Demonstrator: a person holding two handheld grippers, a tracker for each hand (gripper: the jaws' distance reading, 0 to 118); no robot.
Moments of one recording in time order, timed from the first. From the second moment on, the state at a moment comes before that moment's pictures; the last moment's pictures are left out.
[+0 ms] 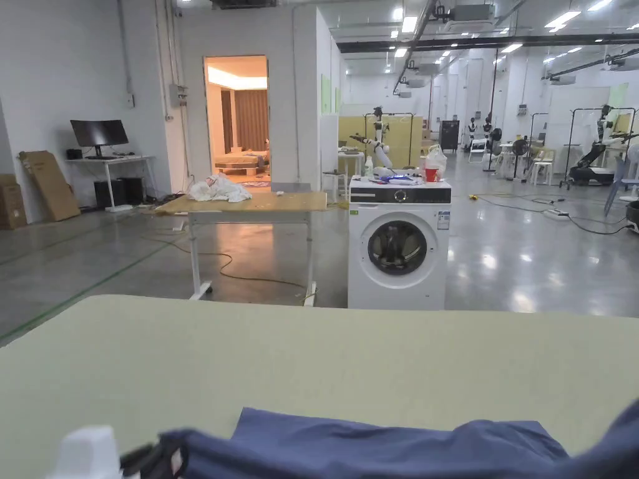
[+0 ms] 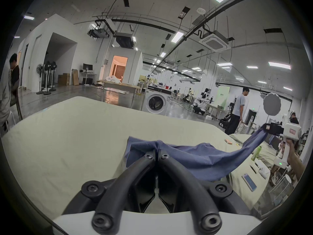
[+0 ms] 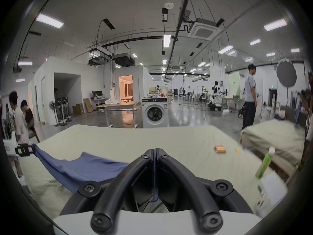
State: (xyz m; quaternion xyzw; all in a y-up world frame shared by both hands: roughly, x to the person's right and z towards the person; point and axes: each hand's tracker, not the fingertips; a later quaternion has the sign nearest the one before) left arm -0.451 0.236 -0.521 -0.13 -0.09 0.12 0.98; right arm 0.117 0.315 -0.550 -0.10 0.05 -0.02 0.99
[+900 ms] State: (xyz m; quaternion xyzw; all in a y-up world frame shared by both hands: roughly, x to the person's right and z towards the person) left arm -0.445 0.121 -0.375 -0.28 -0.02 0.05 0.96; right arm 0.146 0.126 -0.387 -0.31 -0.02 -0.08 0.95
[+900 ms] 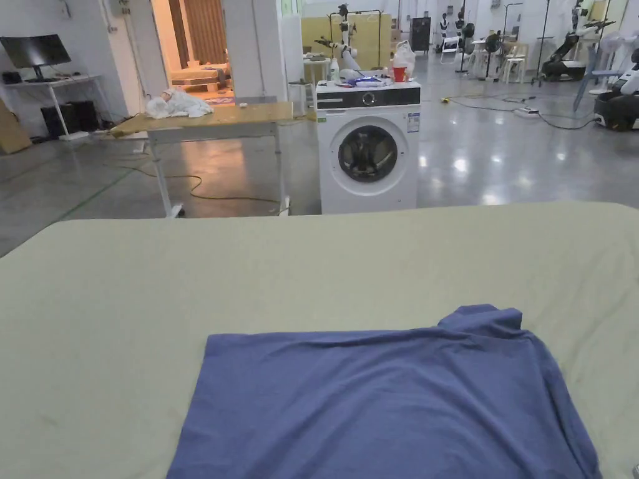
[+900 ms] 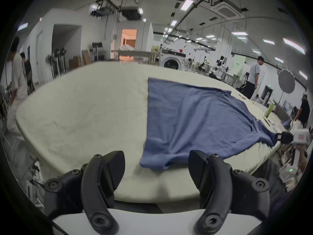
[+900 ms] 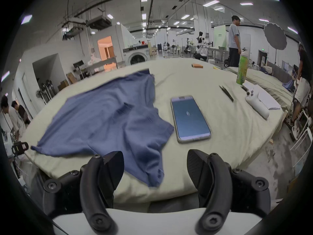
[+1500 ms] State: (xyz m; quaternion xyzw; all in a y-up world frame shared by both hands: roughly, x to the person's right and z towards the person) left arm -0.359 0.261 -0.340 0.00 0.00 -0.02 1.00; right arm 0.079 0.227 -0.396 -0.12 0.09 -0.16 0.97
